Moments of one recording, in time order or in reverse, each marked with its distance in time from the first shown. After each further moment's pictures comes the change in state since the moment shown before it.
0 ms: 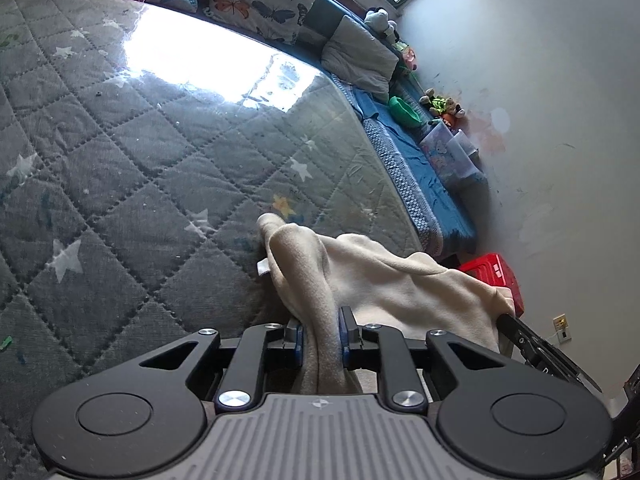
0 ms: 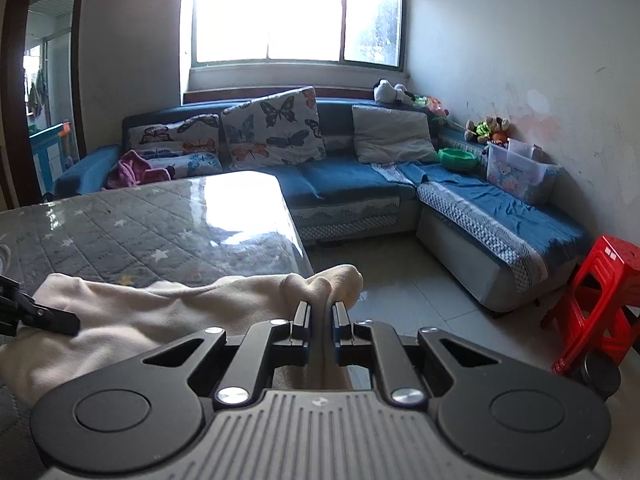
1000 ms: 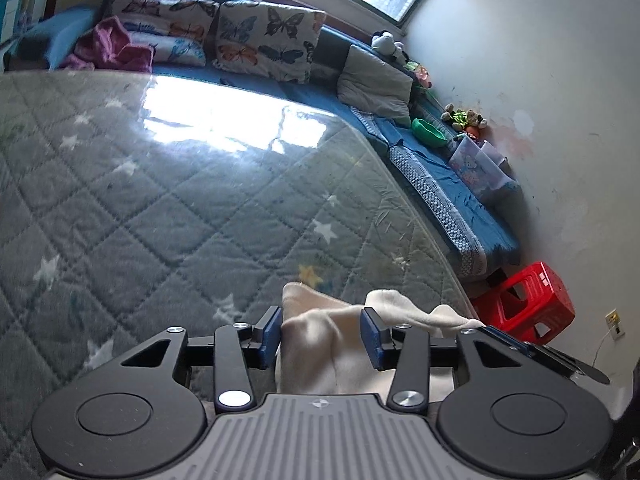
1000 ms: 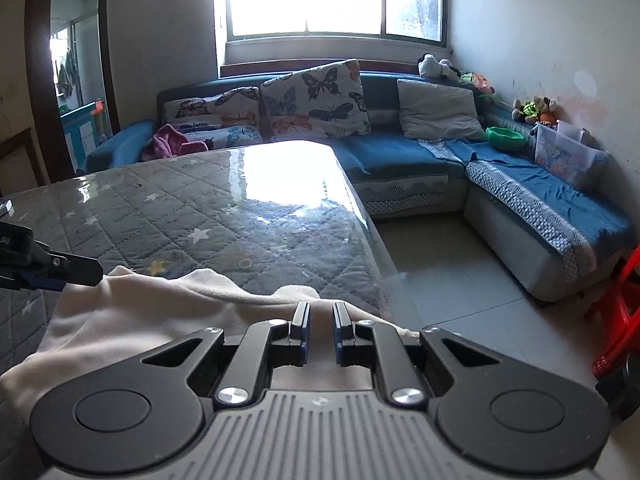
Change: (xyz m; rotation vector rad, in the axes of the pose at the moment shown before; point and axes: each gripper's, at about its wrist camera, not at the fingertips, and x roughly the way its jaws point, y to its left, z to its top) left arm 0.000 -0.022 0.026 0.147 -0.113 0.136; right arm 0.059 0.035 0.001 -0.027 0.083 0.129
